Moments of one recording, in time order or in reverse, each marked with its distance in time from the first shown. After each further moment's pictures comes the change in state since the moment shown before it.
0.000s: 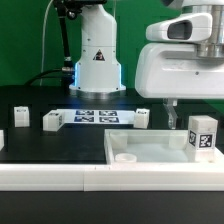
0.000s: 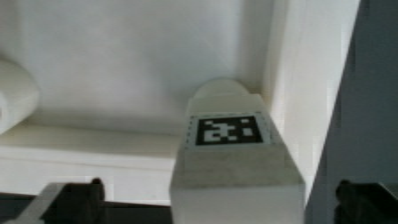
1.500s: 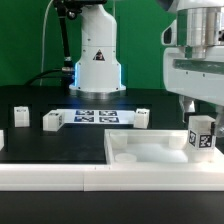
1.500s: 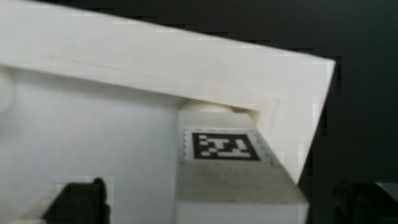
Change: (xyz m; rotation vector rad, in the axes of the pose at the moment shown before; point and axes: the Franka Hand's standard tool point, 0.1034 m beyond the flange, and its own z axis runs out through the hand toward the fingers) arm -0.002 -0.008 0.001 0.074 -0.025 1.416
